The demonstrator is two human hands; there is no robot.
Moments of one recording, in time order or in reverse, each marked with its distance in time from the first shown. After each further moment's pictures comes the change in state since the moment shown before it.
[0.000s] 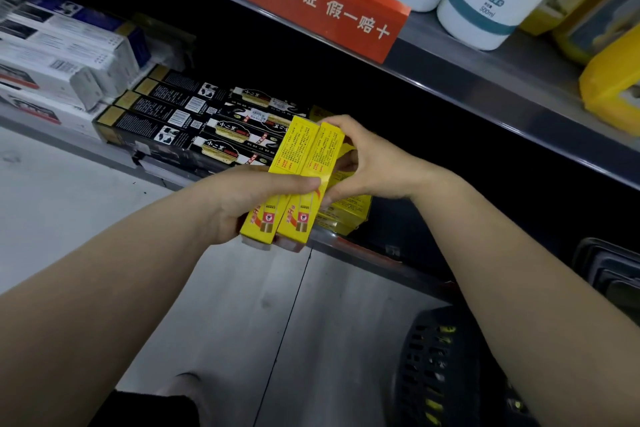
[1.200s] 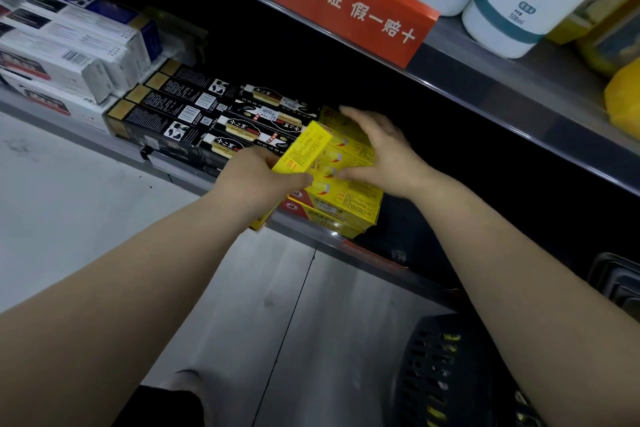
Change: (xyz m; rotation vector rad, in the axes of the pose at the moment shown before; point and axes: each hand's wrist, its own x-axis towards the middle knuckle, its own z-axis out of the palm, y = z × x) left_hand 0.019 -0.004 0.001 0.307 0.501 0.195; right_hand 0.018 0.025 -0.004 -0.460 0.246 0.078
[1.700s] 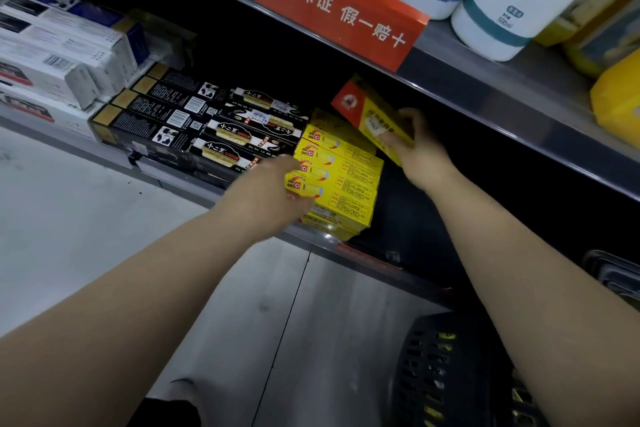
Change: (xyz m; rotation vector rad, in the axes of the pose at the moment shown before) left_hand -0.002 0.000 0.010 0.325 -0.118 0.299; right_hand 0.002 0.044 -0.014 0.216 0.307 0.338
